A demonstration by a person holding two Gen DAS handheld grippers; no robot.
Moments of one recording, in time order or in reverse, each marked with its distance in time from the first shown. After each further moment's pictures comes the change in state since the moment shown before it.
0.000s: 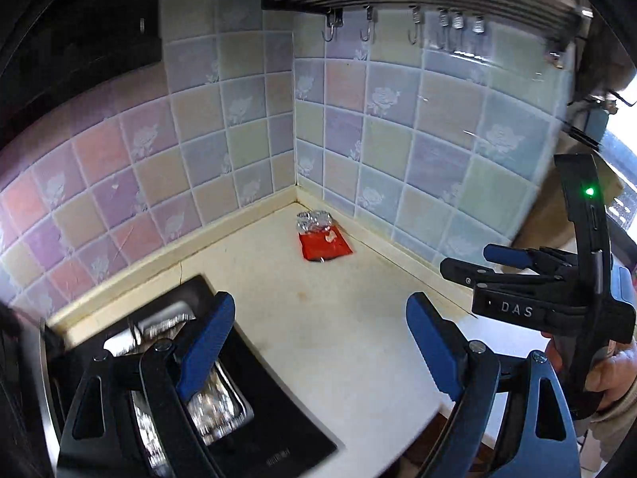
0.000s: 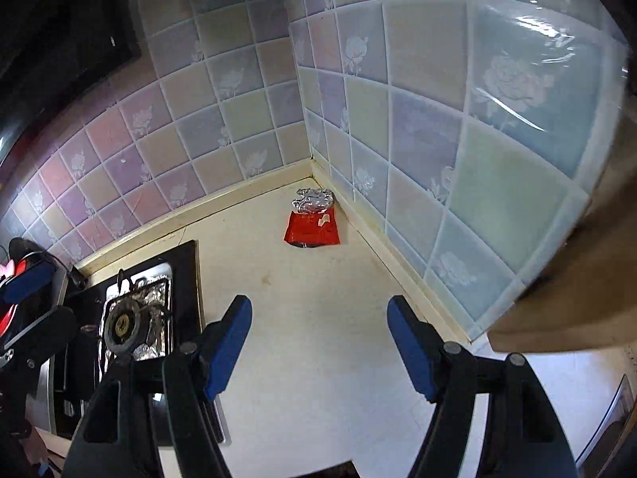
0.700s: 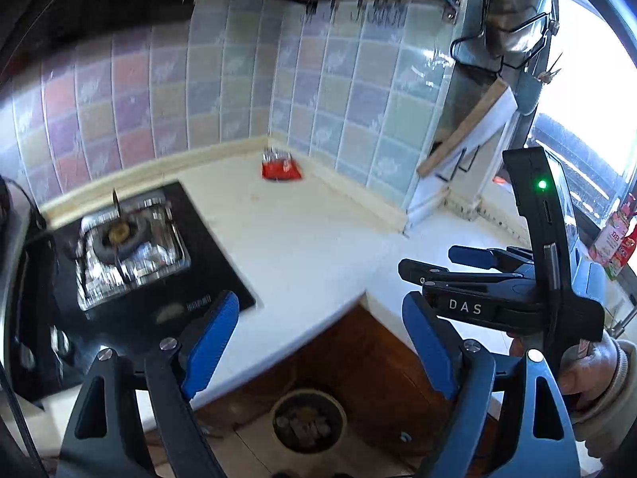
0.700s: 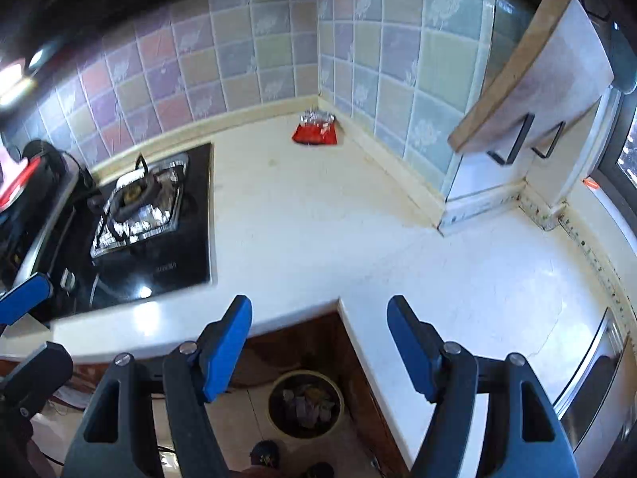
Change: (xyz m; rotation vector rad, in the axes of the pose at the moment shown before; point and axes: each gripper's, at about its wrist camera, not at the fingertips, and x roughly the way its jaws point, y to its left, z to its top) left arm -0.119 -0.082 -0.213 -0.113 -0.047 -0.068; right arm -0.088 0.006 -0.188 -0.109 0.046 -0.037
